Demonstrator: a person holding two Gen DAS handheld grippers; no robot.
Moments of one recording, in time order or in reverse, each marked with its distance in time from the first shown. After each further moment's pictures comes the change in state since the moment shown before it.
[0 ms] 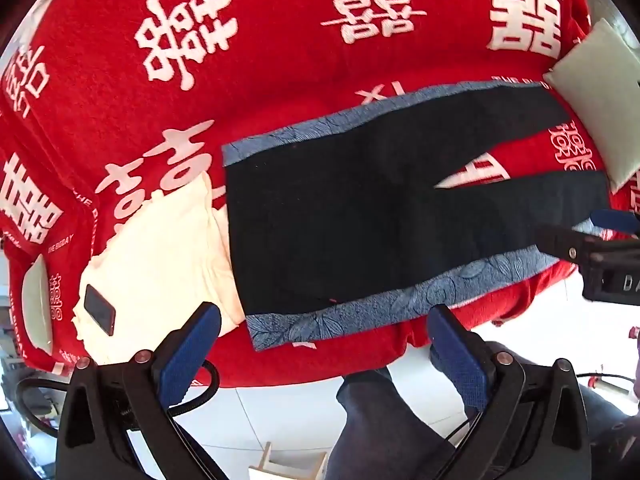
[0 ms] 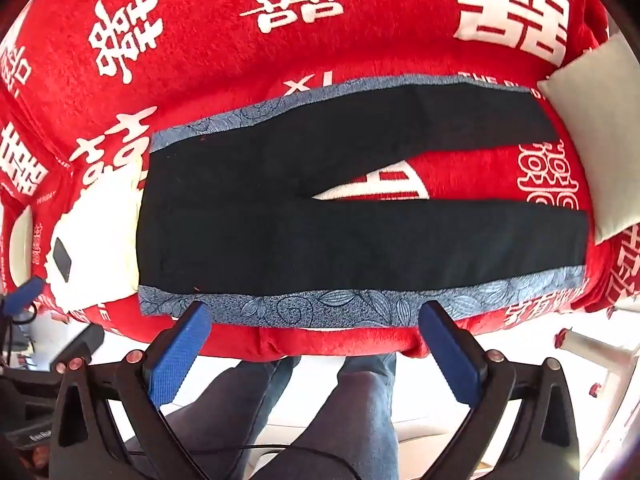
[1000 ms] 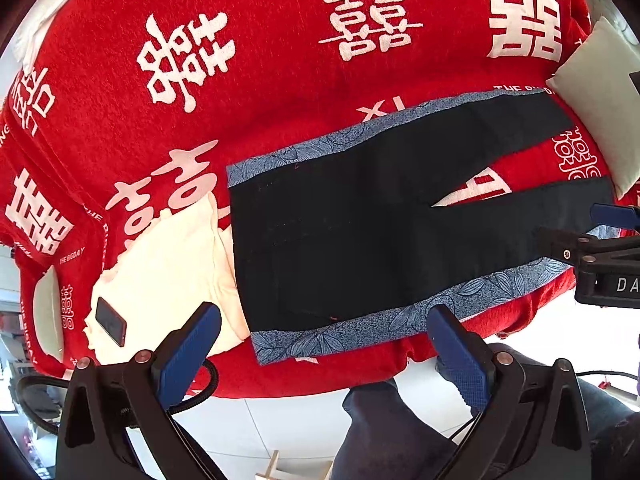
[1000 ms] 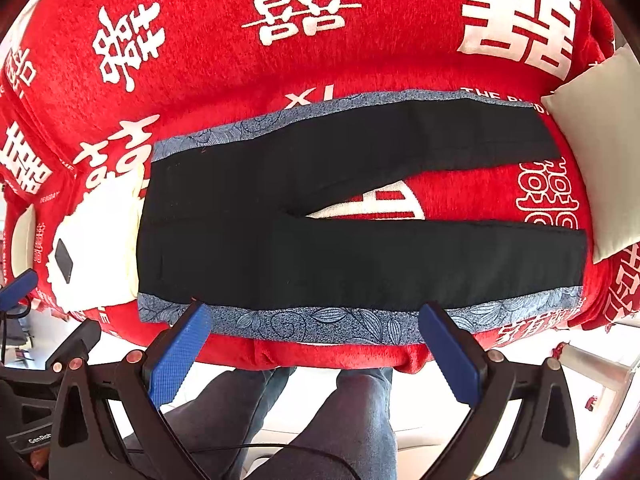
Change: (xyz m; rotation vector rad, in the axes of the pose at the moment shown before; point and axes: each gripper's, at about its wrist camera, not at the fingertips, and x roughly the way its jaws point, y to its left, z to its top) left arm -0.008 -0.017 0.016 0.012 -0.030 0.039; right arm -0.004 -0.016 0.015 -0.024 -0.014 0.026
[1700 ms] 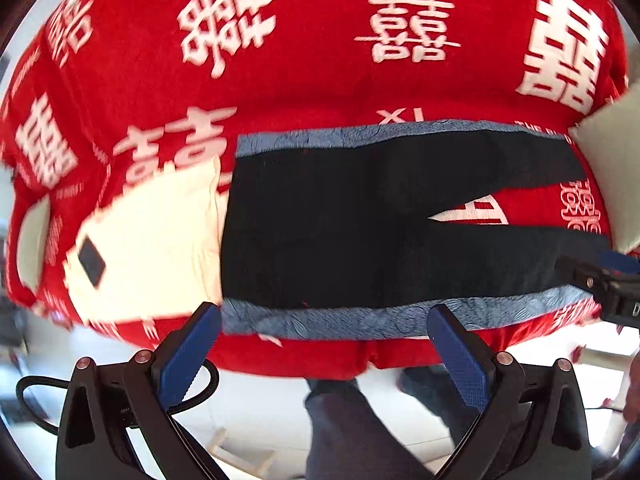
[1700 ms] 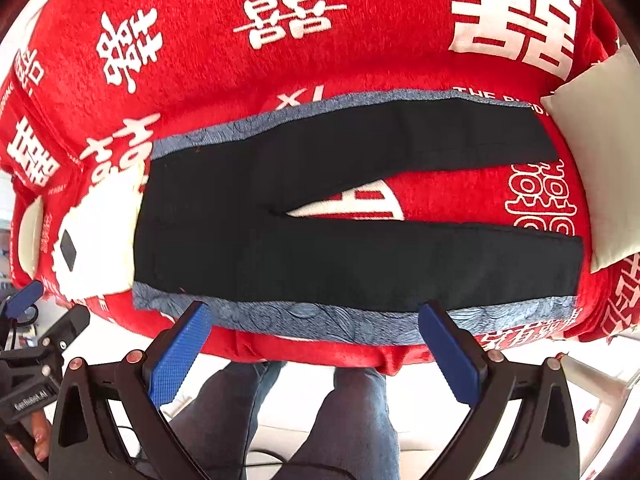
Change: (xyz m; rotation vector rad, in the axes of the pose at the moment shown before) left arm 0.000 -0.009 -0.019 -0.262 0.023 -0.030; right arm -0.006 -0.047 -0.004 -0.041 0.009 0.038
